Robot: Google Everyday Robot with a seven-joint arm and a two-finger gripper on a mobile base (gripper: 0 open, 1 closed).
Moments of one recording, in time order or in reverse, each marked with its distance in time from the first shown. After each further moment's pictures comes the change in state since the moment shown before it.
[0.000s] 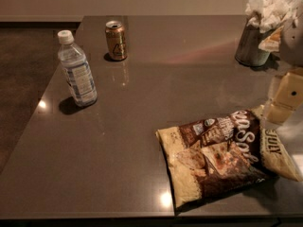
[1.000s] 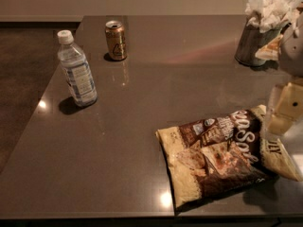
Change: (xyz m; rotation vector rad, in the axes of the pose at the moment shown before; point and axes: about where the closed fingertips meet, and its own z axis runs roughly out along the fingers) arm -0.004 0.017 0.006 -0.034 -0.030 -0.030
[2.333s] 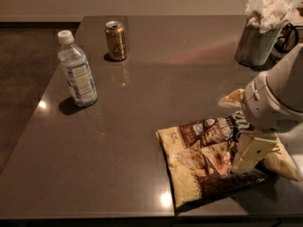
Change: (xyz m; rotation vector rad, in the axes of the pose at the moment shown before) arm -0.010 0.057 0.081 -0.092 -0.071 -0.184
